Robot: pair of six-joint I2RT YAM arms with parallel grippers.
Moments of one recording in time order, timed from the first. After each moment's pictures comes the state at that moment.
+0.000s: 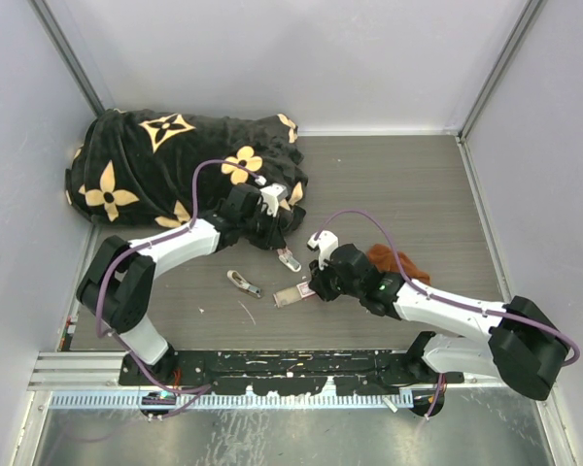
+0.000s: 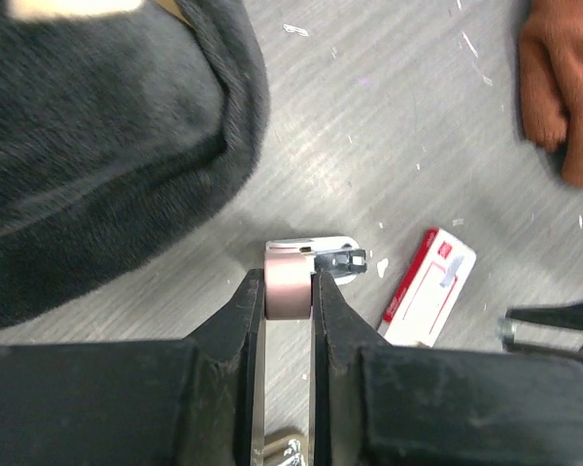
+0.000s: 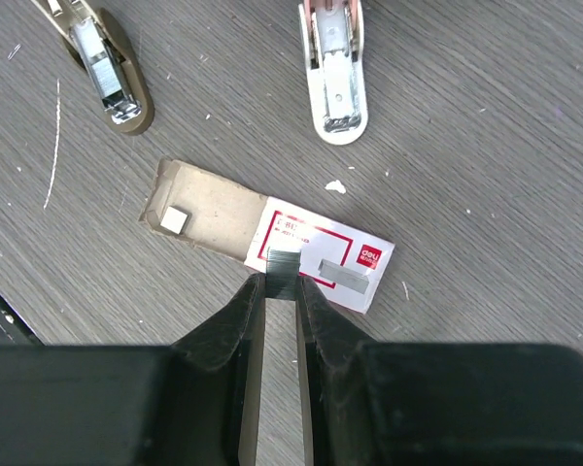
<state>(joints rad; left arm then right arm) -0.60 1.66 1.03 -0.13 0.29 -0.23 0.86 1.15 0.52 -0.02 -0.01 0.22</state>
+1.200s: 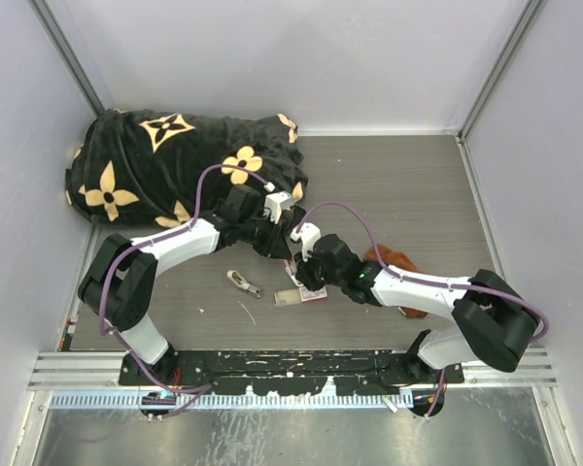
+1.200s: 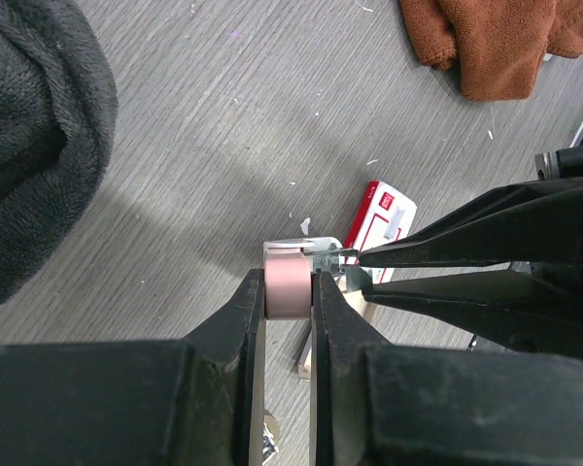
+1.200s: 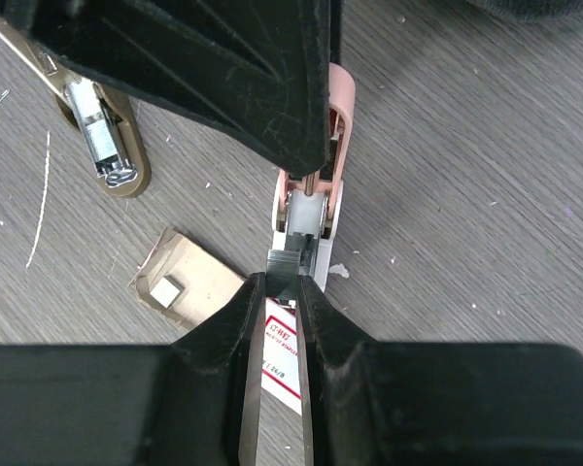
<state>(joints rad) -0.58 1.67 1.02 -0.17 0.59 -0.10 0.86 1.36 0.62 0.10 -0.03 0.14</state>
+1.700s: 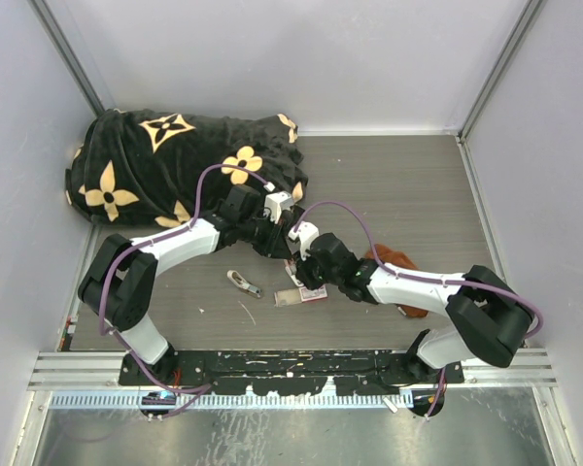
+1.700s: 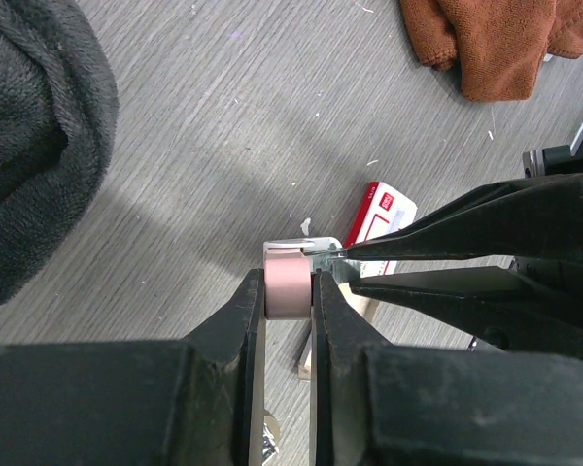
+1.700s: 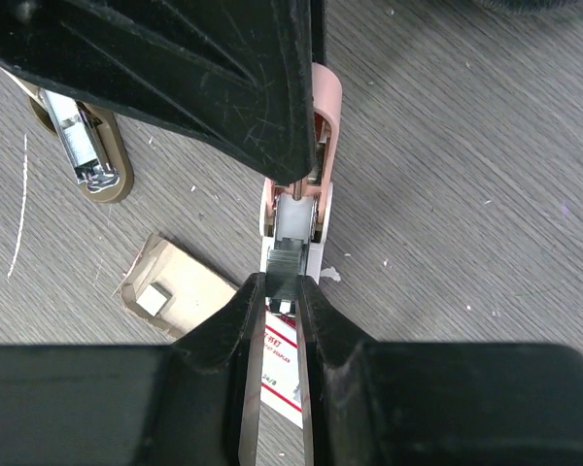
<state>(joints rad) -0.58 1.67 1.02 -0.17 0.59 -0.10 0.86 1.40 0.64 0.09 0.00 0.14</state>
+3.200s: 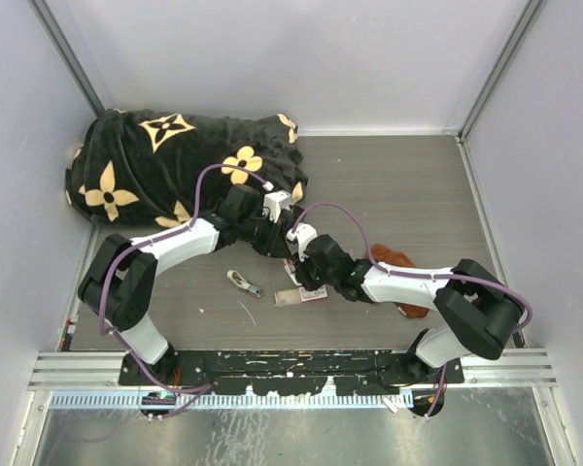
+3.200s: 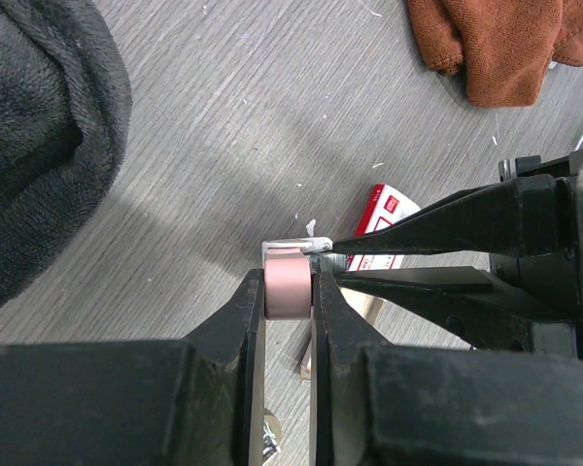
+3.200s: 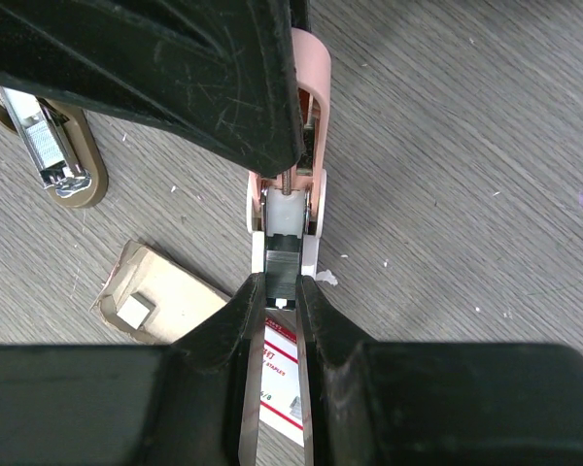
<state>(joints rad) -0.58 1.67 1.02 -0.17 0.58 -0.11 0.86 1.47 0.65 0.11 0.02 0.17</state>
